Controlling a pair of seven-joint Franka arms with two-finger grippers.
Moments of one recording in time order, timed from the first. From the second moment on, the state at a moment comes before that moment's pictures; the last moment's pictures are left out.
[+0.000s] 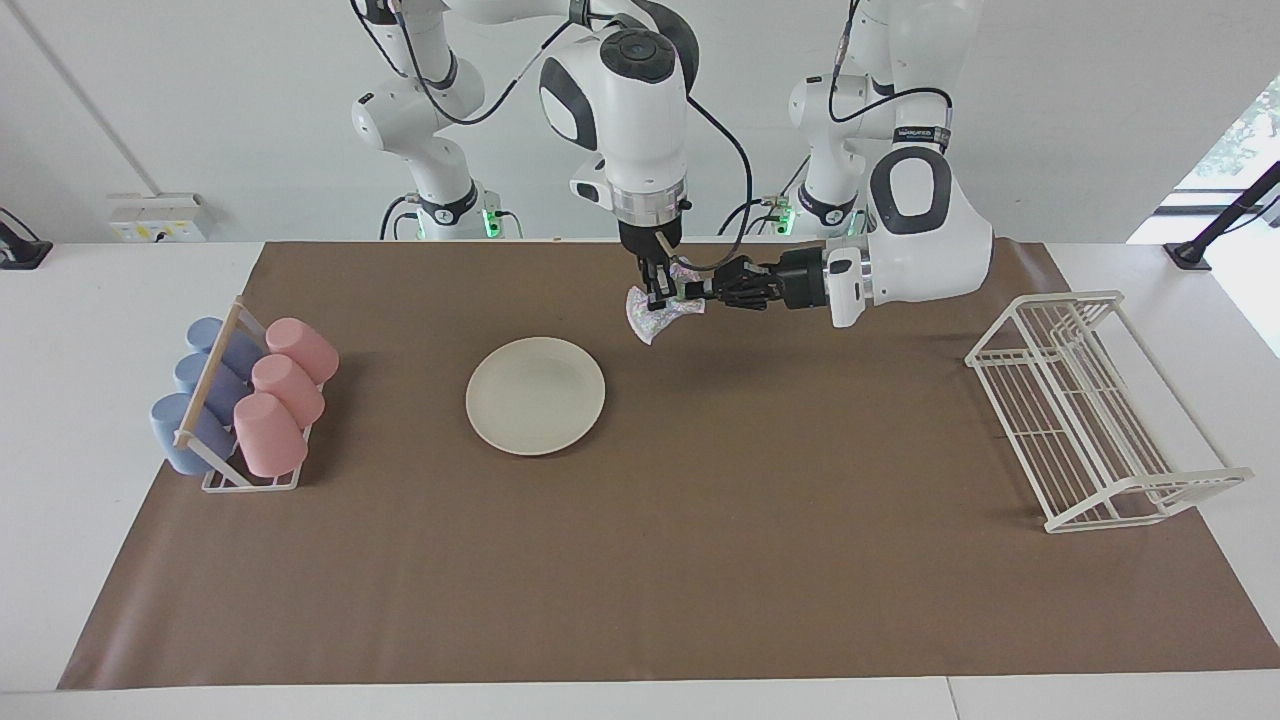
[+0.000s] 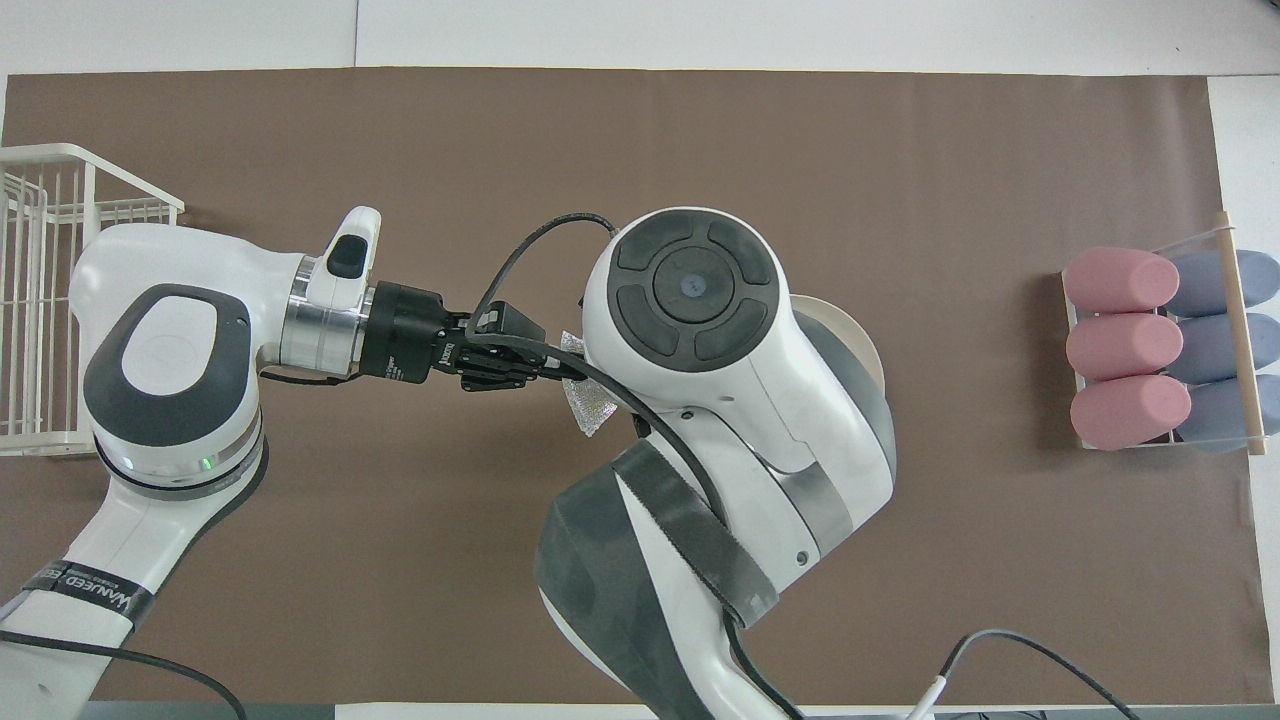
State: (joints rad) left arm -0.20 0.08 -0.11 -2.00 -1.27 1.79 0.11; right arm 0.71 0.25 -0.08 -1.50 0.09 1.80 1.98
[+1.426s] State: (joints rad) left arm -0.16 0.08 -0.10 -1.78 -0.43 1.68 -0.21; right arm 0.27 0.07 -0.10 -1.49 0.08 1.52 0.57
